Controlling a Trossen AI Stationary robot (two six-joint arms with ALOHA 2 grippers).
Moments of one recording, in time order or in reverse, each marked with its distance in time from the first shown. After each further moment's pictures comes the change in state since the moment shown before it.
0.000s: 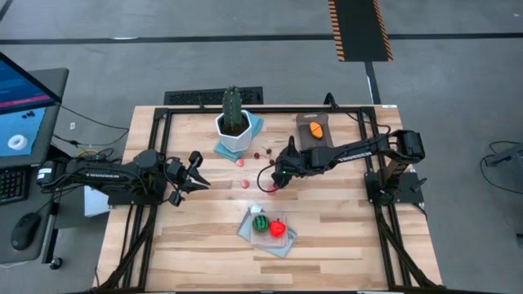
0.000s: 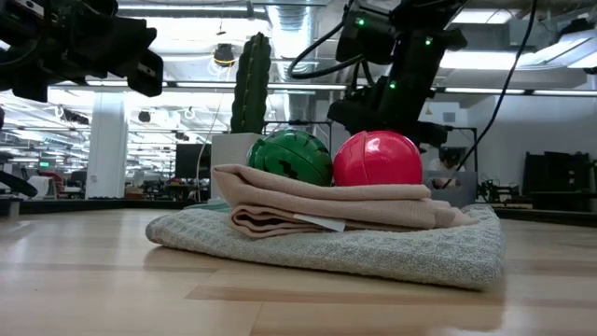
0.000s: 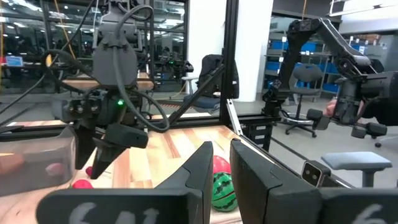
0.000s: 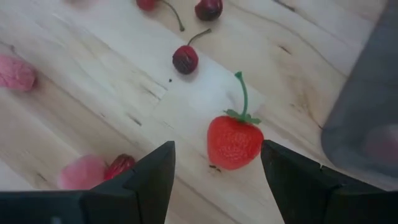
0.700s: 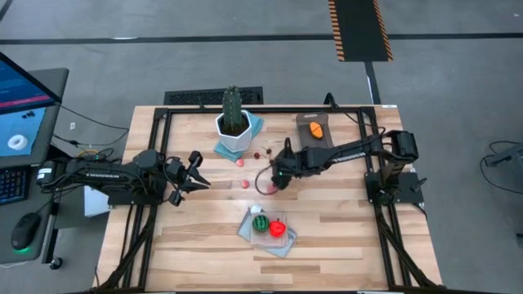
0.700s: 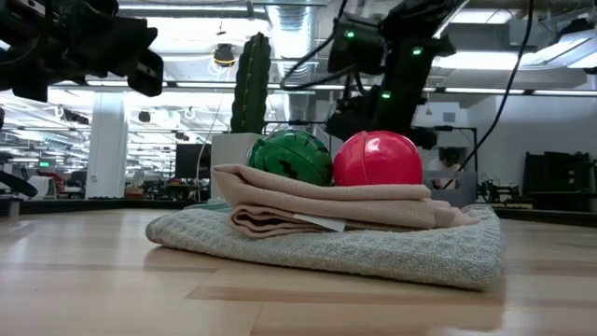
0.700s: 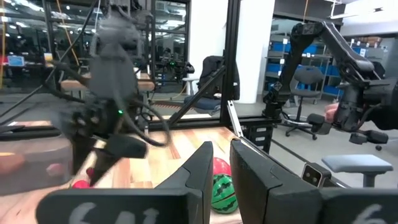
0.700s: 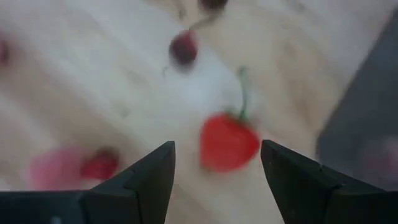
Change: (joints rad) left arm 0.000 0.000 0.001 0.003 -0.005 -0.010; right arm -0.022 0.061 0.044 -0.018 0.007 -0.108
